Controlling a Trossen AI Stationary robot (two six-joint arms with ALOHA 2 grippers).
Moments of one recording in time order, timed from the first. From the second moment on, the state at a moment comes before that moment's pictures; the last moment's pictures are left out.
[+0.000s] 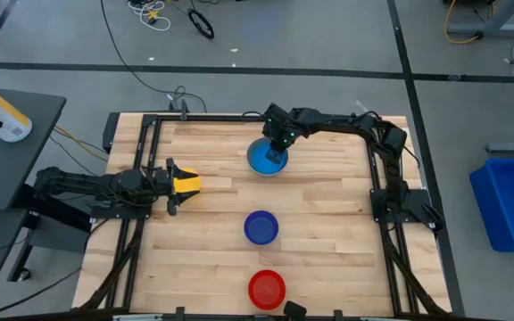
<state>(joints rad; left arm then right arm) -0.10 0.13 0.01 0.06 -0.29 -0.07 -0.48 2.02 1.50 -0.67 -0.06 -0.07</state>
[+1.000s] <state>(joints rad) -0.10 0.13 0.01 0.06 -0.29 -0.07 -0.16 1.97 1.61 -0.62 -0.01 -0.07</state>
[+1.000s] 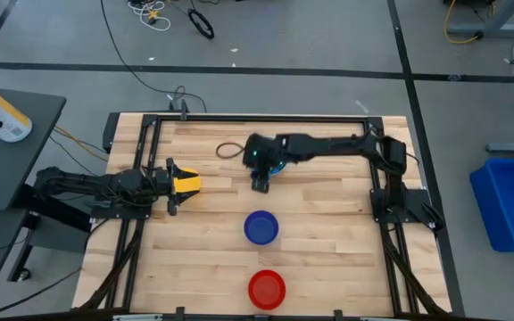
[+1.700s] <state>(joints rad) -0.10 0.29 0.01 0.06 -0.38 -0.09 0.01 1.84 1.48 -0.25 0.05 -0.11</state>
